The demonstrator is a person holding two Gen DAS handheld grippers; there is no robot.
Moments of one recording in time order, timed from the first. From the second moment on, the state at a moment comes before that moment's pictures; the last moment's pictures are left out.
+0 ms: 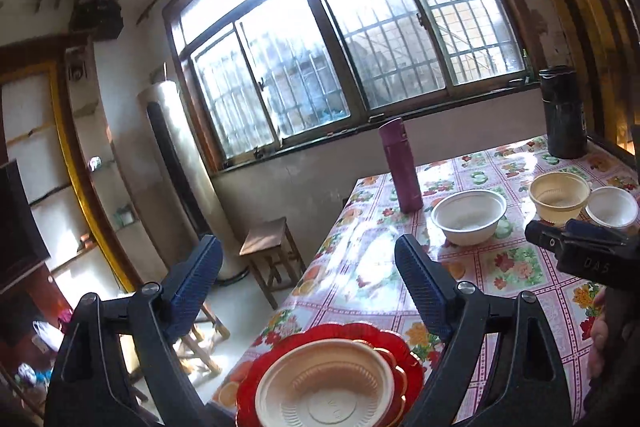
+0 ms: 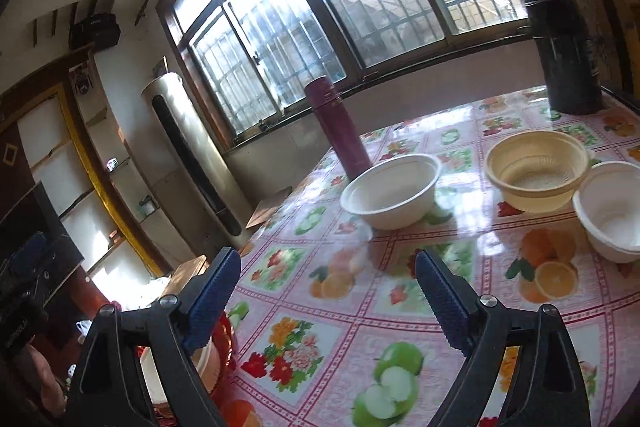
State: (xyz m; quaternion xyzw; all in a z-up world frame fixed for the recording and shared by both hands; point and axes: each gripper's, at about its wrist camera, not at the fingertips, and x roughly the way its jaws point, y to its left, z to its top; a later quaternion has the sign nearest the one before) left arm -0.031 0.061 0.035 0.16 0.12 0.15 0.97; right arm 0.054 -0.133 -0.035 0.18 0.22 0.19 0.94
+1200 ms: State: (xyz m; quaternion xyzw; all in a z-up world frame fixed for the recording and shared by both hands) left arm 0.126 -0.222 -0.021 0.15 0.25 -0.09 0.95; right arm 0.075 -0.416 -0.046 0.23 0.21 -0.06 0.95
